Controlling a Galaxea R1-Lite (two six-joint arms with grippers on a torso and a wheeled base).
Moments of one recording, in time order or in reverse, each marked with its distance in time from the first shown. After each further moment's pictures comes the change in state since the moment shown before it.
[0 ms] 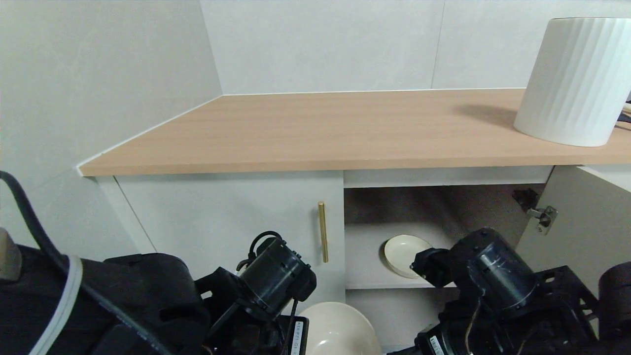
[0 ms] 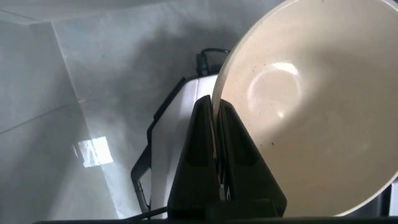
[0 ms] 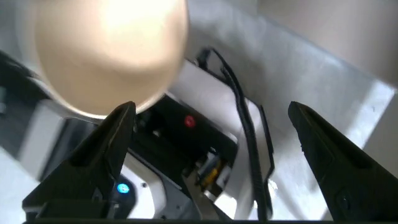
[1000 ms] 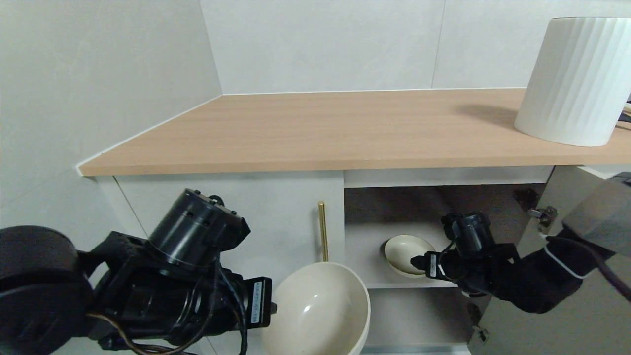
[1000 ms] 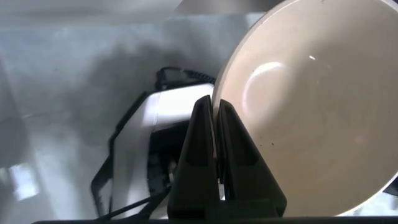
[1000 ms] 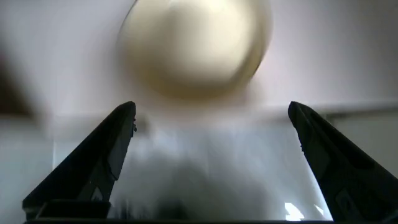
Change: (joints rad) left arm 0.151 -0.209 0.006 0.008 -0.196 0.002; right arm -0.414 0.402 -0.008 -0.570 -0.231 0.068
